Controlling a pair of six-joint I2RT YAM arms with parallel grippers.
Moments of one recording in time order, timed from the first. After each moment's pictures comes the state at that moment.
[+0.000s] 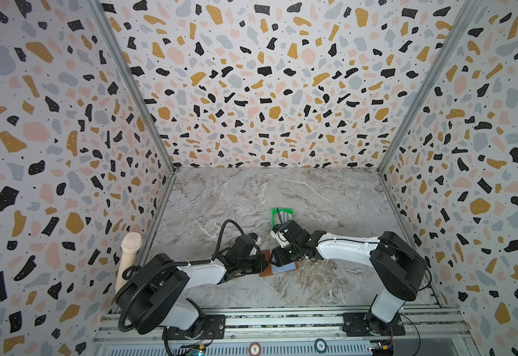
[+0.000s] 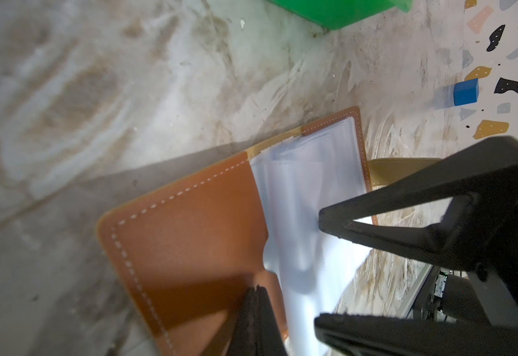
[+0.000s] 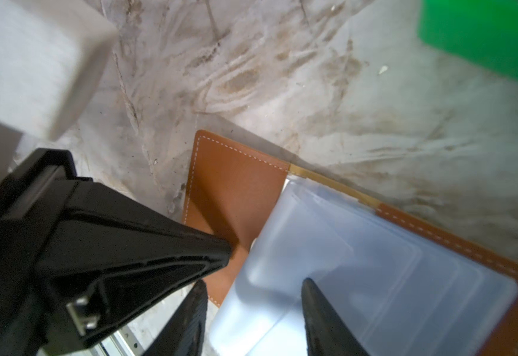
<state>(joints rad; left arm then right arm) -0.68 1.42 0.42 0.14 0.35 -0.74 0.91 1.72 0.97 -0.27 -0.30 0.49</state>
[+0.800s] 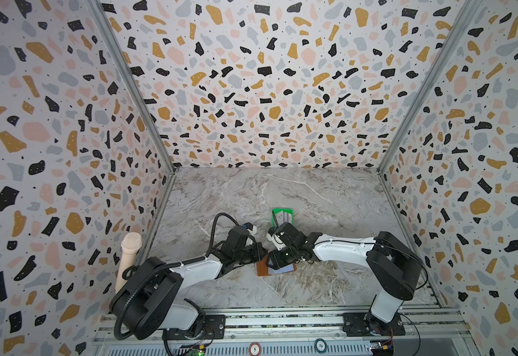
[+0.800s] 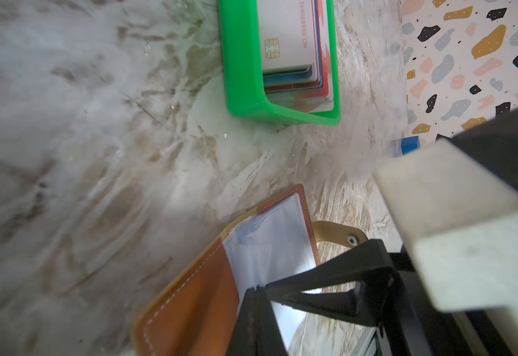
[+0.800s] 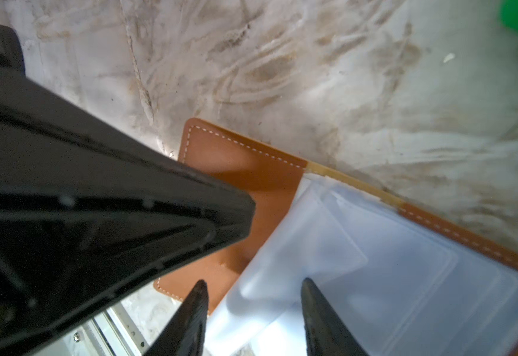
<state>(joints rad) -0.59 1.40 0.48 0.18 0.39 -0.76 0.94 1.74 0.99 -0.26 -0.31 0.49</state>
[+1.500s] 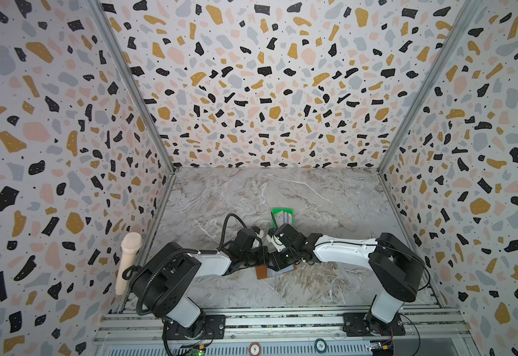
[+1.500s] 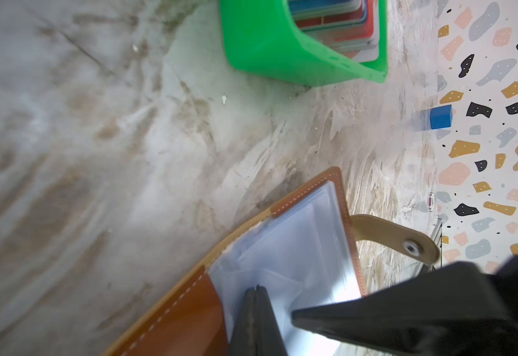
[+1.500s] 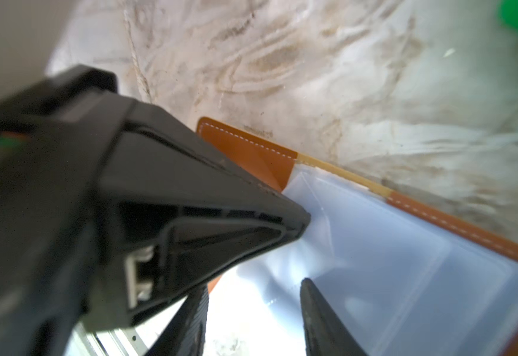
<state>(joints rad) -0.64 1.55 0.50 0.24 0.41 -0.74 0.95 1.70 0.99 -0.30 -0.27 0.47</state>
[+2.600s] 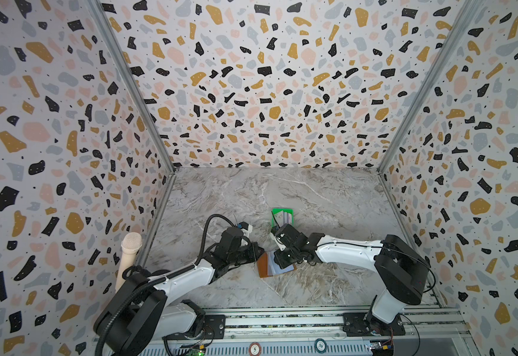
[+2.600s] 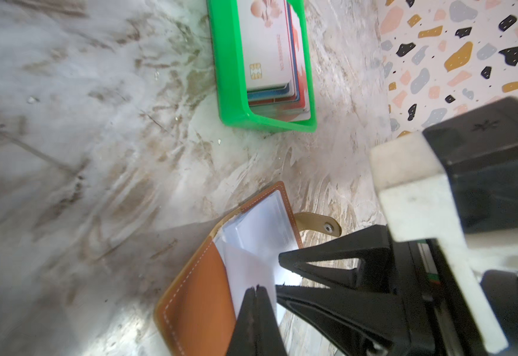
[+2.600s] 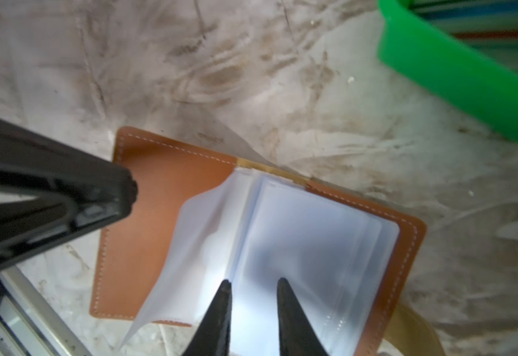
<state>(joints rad) -0.57 1.21 0.43 0.10 0.39 -0.75 0.97 1.69 1.01 -0.36 -0.11 0.41</state>
